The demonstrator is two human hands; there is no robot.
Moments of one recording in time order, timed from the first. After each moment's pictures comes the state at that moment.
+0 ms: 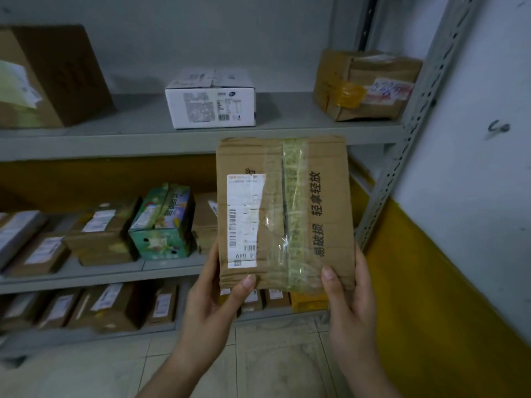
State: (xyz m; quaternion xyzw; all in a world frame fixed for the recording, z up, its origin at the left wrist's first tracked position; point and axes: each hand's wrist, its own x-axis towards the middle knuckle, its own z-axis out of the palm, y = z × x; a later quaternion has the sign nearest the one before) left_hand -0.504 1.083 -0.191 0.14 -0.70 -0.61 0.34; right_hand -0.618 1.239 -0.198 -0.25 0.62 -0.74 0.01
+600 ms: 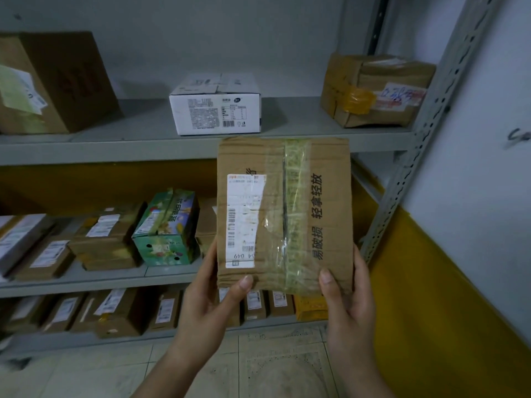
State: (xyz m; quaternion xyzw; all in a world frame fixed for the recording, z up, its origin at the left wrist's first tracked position) left_hand -0.522 1.061 -0.190 0.15 -0.71 -0.60 0.34; right_hand -0.635 1.219 -0.199 -0.26 0.60 -0.76 0.00
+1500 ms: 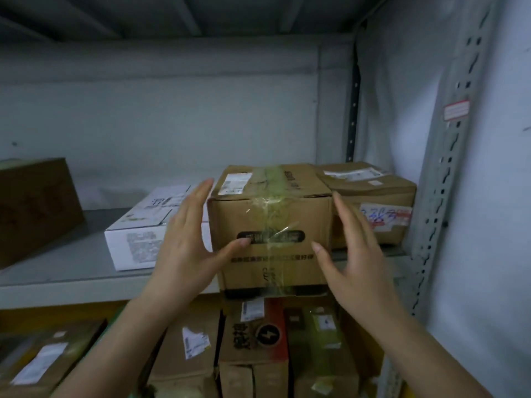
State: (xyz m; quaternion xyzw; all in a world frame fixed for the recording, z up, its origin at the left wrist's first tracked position) left_hand -0.779 0.952 -0.002 0.15 -0.87 -0.19 0.43; right_hand -0.938 1.157 -0.035 -0.45 0.73 -0.45 -0.25
